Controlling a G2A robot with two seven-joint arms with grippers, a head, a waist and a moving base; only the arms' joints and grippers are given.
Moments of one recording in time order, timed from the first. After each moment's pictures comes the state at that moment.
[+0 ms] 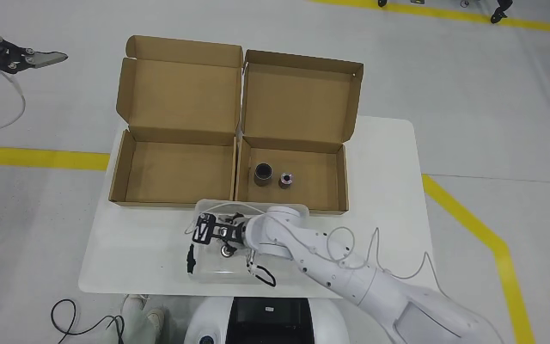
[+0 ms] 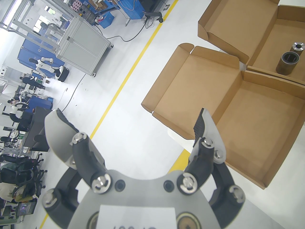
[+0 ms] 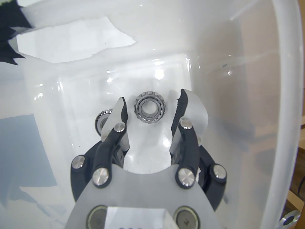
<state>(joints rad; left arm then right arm) 0.56 -0.16 -1.11 -1.50 0.89 -0.82 -0.11 -0.84 -1.54 0.41 -1.28 -1.18 -0.38 0.74</state>
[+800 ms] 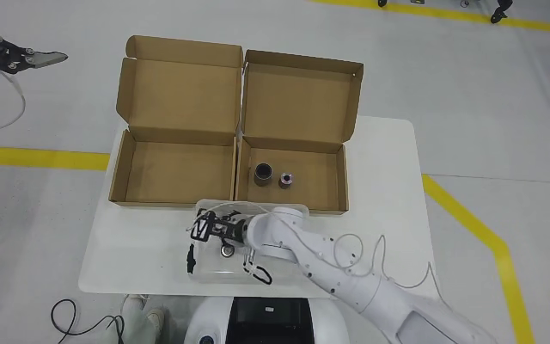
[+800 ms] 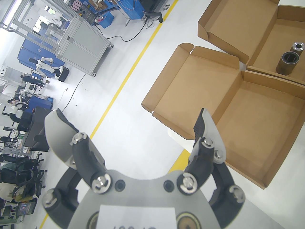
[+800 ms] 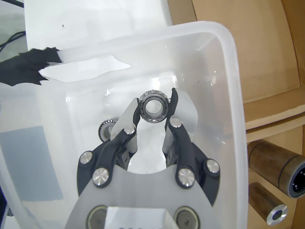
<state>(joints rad) 0.56 -0.16 -1.11 -1.50 0.89 -0.82 -0.11 -0.93 -1.52 0.52 -1.40 -1.25 -0.40 0.69</state>
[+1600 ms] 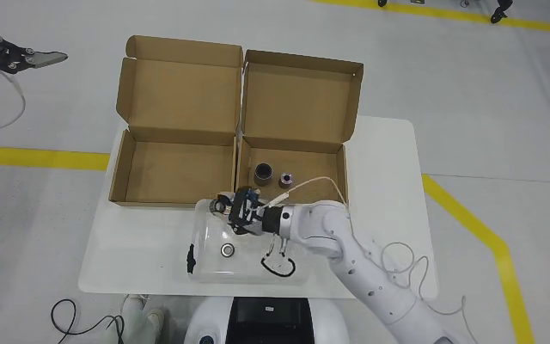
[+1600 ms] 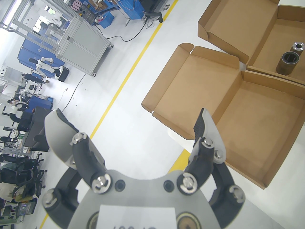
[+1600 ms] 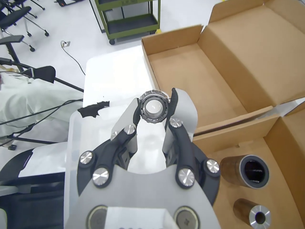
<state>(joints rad) 0.56 -0.16 -1.11 -1.50 0.89 -0.82 -0.11 -1.09 -1.41 0.81 -1.57 -1.16 -0.67 0.26</state>
